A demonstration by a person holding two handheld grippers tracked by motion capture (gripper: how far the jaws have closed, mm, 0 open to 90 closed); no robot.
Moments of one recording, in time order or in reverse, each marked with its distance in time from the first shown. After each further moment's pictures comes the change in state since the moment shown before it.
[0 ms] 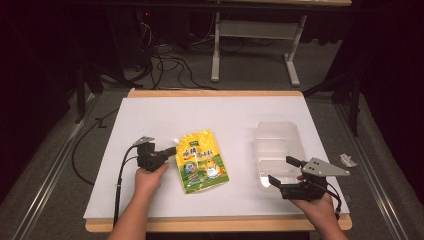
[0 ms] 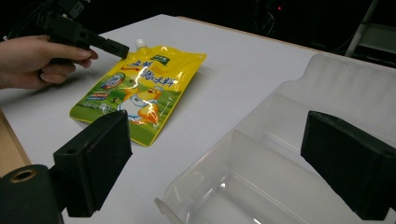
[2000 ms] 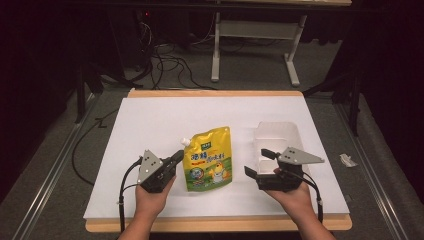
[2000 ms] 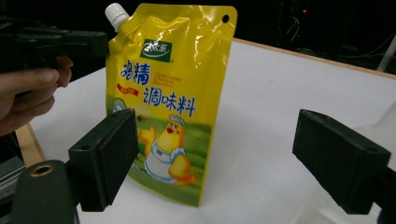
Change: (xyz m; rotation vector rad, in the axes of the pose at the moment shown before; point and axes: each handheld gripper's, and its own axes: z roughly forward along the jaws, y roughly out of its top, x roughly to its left) left arm -0.109 -0.018 -0.068 -0.338 0.031 0.466; right arm 0.037 0.044 0.042 -0.015 0.079 0.038
